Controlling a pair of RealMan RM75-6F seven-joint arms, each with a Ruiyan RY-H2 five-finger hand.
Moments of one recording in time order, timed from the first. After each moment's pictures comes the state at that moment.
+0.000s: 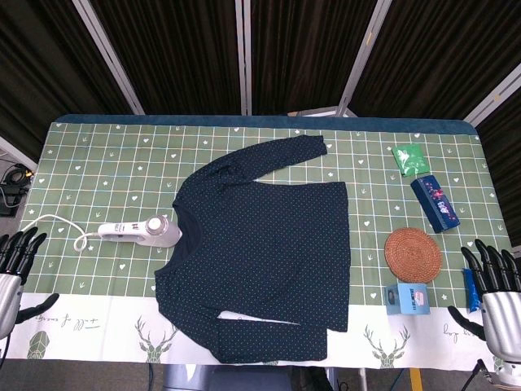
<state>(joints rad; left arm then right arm) -0.02 -1.04 0.00 -1.78 1.63 1.59 0.14 -0.05 -1.05 0.04 -1.71 -1.67 1.68 -0.11</state>
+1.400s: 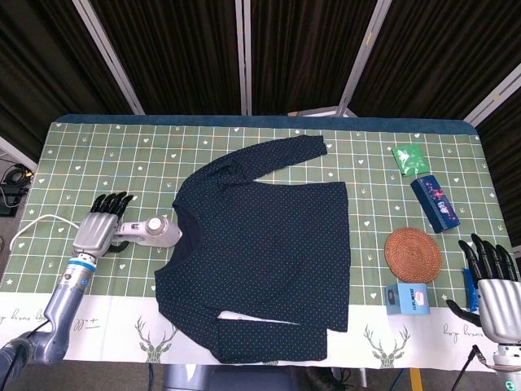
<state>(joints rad) -0.47 -1.50 -0.19 -1.23 1.26 0.99 0.19 0.01 -1.07 0.06 -1.69 -1.54 1.54 -0.09</state>
